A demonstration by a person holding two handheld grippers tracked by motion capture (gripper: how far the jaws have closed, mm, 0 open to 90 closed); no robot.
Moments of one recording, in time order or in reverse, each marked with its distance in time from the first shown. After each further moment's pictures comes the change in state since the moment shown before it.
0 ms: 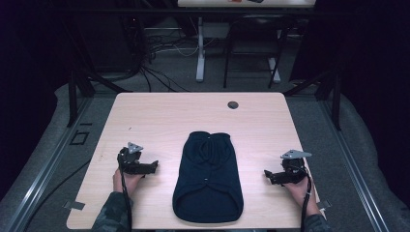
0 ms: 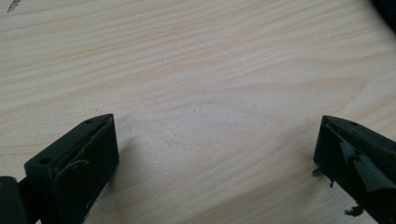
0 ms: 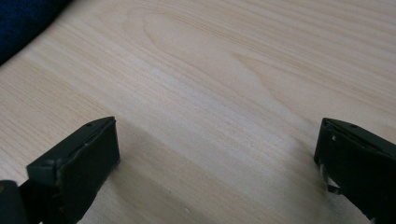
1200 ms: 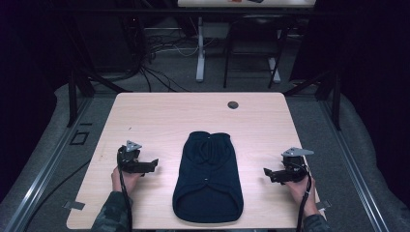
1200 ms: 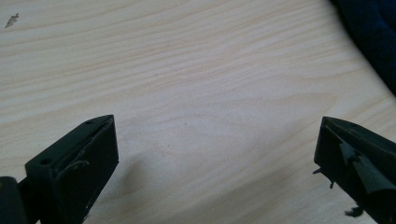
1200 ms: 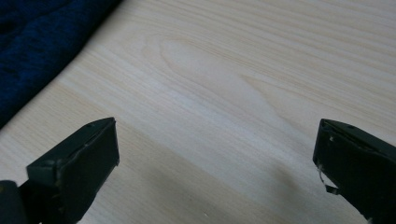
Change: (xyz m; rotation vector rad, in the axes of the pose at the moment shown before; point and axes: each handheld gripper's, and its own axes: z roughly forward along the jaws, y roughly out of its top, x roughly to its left) left arm 0.000 0.008 -0.007 -0.028 -0.048 -0.005; right arm 0.007 0.012 -0.013 -0.031 0.024 0.028
